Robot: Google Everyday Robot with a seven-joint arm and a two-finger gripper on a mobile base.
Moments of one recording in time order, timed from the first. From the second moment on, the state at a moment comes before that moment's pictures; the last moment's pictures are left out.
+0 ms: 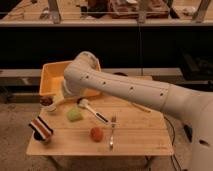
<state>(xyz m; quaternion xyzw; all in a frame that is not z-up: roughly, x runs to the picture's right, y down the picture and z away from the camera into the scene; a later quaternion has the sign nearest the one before) -0.150 0.037 0.681 0.02 -0.28 -0.79 0.55</state>
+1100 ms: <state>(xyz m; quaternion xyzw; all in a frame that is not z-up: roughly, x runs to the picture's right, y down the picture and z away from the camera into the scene) -0.086 0.071 0.668 -0.10 -0.29 -0.74 0.60</state>
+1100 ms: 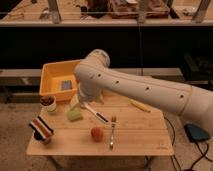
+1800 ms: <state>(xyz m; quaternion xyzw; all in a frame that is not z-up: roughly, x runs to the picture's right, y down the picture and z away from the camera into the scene) -0.081 0.195 0.781 -0.19 -0.37 -0.70 0.59</state>
